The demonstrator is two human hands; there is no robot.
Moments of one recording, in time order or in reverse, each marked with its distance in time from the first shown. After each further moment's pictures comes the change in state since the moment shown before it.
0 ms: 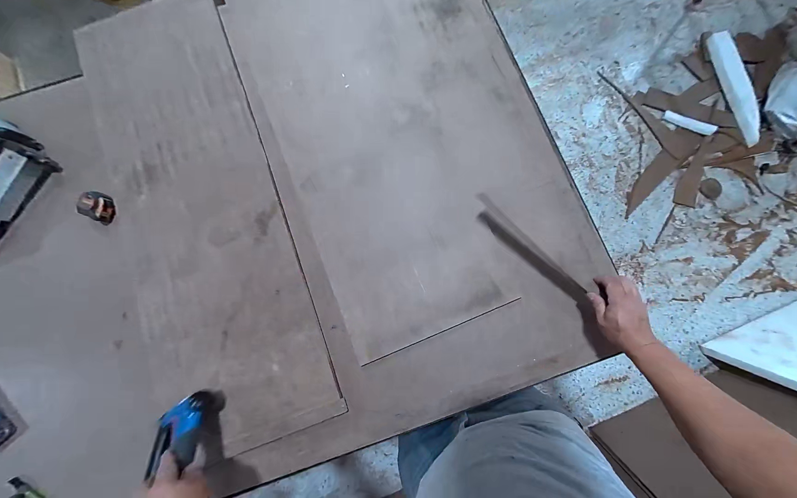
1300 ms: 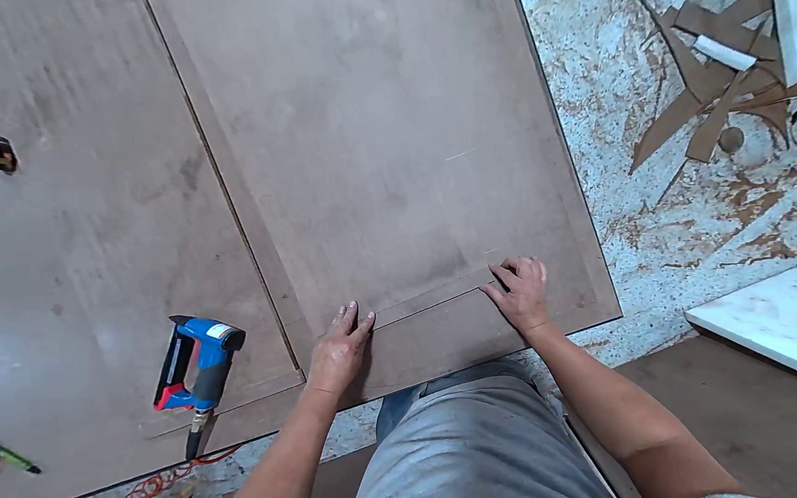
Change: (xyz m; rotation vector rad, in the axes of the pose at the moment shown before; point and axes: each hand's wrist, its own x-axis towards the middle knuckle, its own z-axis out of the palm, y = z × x) left_hand -0.111 0.291 0.089 -0.026 -0.005 1.081; right_hand -0.006 -0.066 0.100 0.152 0.149 -0.146
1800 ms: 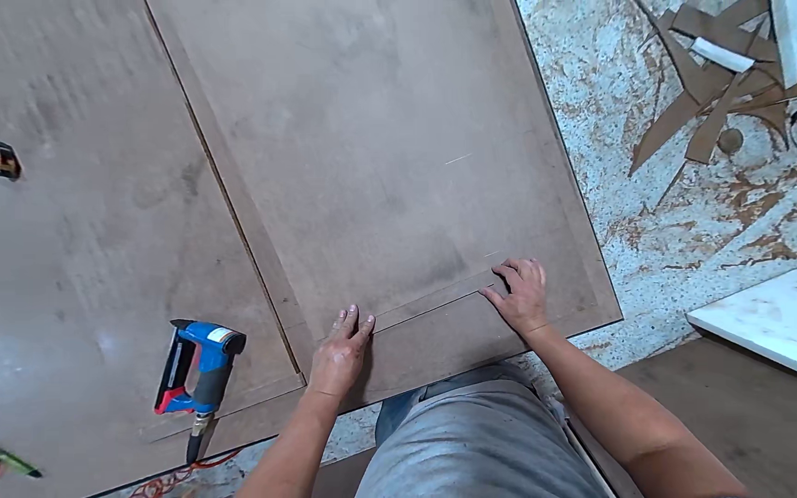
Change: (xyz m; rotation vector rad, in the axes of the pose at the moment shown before) left_hand 0.000 0.001 0.001 0.045 0.005 -0.003; right_hand 0.002 -0.002 0.001 0.032 -0.013 0.049
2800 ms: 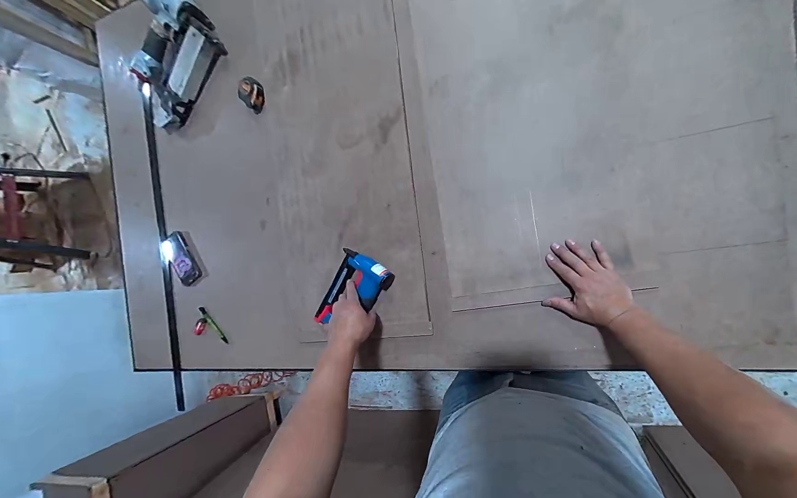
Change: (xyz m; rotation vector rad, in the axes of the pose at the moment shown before) left_hand -0.095 -0.216 -0.066 -0.073 -0.205 -0.895; right_hand 0.038 -0.115 0.072 -0.153 -0.460 -0.593
